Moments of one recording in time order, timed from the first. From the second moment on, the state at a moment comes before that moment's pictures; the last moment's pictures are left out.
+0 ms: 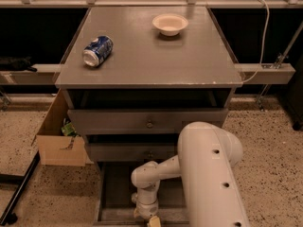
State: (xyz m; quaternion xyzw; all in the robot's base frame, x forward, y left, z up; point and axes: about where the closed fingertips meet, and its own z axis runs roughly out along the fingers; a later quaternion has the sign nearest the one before) arm 0.349 0.015 0.233 0.84 -0.44 -0.27 0.14
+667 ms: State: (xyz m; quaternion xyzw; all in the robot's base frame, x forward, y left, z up) arm 0.378 -0.010 0.256 0.82 -0.51 -0.25 0.09
